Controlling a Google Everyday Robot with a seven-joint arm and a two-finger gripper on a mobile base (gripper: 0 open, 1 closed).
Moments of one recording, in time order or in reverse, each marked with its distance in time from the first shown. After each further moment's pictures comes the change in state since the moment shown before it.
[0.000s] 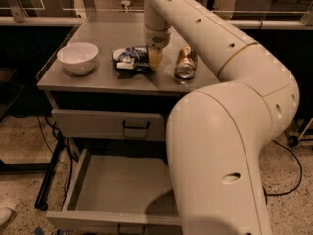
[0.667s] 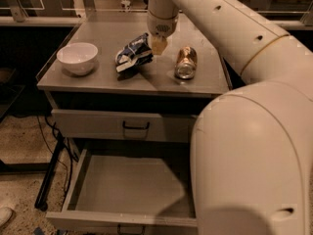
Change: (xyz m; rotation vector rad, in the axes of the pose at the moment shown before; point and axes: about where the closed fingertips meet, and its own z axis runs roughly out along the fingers) arm 0.002 -0.002 -0.055 0.131 -0.034 0.020
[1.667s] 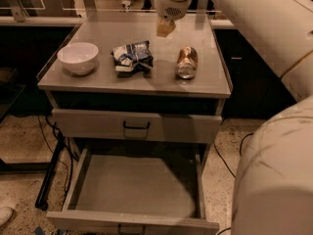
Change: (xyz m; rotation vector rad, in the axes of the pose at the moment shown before) arm 0.006 -0.006 -0.073 0.173 -0.059 0.019
